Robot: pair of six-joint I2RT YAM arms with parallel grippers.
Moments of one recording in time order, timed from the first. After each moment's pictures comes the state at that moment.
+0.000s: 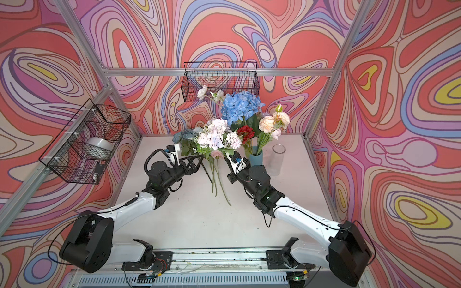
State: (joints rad) left arm -0.38 1.38 0.67 0.70 0.36 -0.68; right arm 0.71 1.17 0.72 0.49 0.10 -0.20
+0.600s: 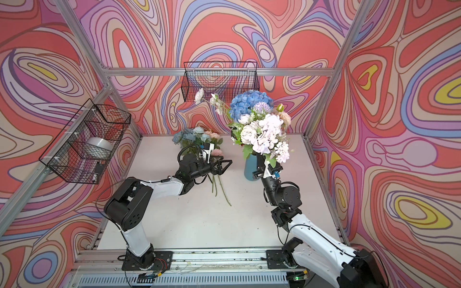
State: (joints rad) left arm -0.54 1.83 0.96 0.81 0.53 -0.57; right arm 0.54 0.92 0.48 0.98 0.16 -0.23
